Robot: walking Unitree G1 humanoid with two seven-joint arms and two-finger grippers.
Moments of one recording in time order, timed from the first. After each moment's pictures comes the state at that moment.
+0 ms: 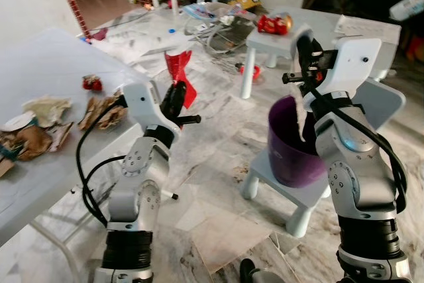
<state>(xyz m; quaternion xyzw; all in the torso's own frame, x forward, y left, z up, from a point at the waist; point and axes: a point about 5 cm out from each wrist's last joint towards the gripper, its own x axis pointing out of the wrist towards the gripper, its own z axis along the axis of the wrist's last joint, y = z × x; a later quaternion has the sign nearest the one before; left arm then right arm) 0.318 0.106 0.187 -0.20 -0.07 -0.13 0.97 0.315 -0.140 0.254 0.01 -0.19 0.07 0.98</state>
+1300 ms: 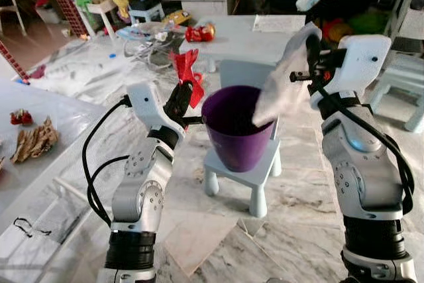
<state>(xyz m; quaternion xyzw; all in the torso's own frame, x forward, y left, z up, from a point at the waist) 0.317 0.103 0.188 -0.20 -0.08 -0.16 0.96 0.314 -0.143 0.254 0.01 -0.19 0.06 0.98</state>
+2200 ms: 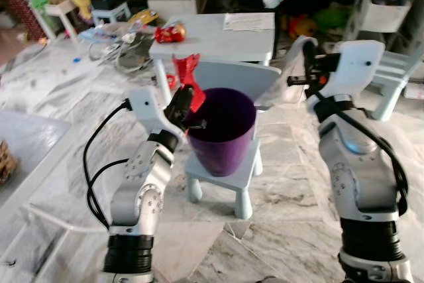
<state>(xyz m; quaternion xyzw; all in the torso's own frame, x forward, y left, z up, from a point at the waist) 0.314 0.105 0.183 -0.21 -0.07 -0.16 0.96 0.316 -0.141 0.247 0.01 -0.17 0.06 0.98</state>
